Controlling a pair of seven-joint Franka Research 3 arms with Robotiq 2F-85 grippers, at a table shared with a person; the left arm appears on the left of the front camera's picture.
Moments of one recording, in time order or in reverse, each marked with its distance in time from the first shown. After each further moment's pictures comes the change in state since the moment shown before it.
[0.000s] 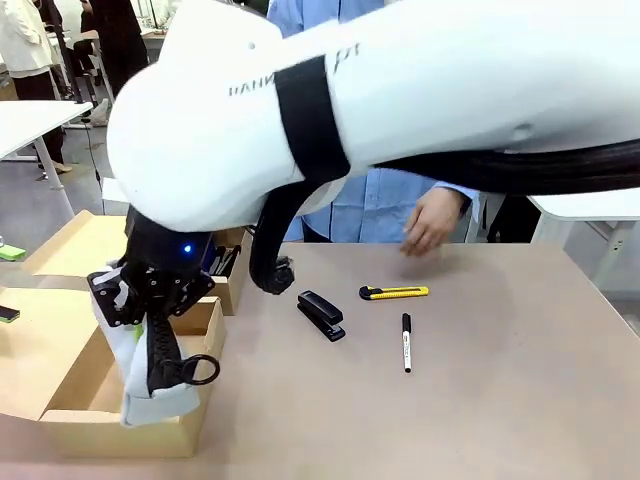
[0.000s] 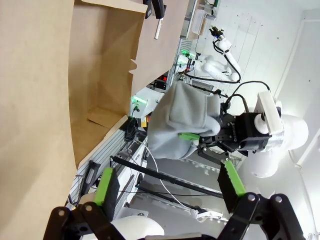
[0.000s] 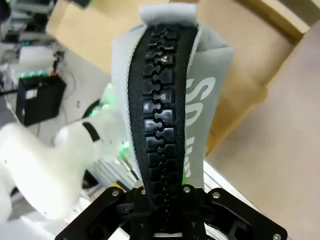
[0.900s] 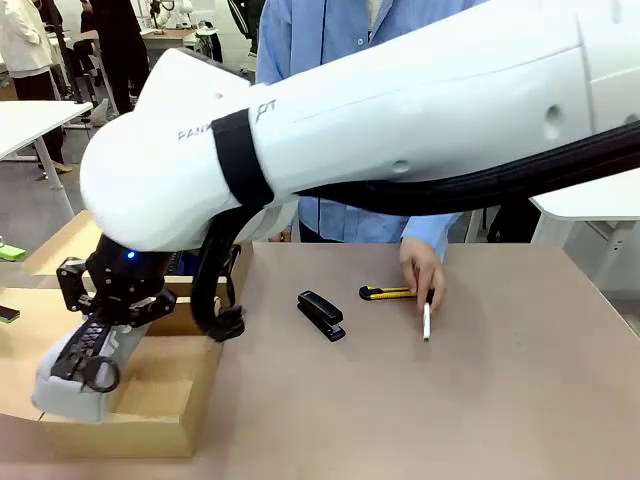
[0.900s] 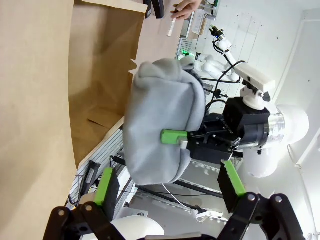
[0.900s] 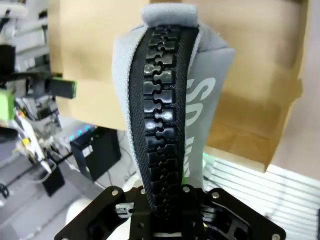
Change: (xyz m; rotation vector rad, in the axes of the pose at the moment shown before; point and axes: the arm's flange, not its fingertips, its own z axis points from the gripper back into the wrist) left arm 0.000 0.000 0.000 0.000 0.000 0.000; right arm 0.042 0.010 -0.045 0.097 -0.008 -0.552
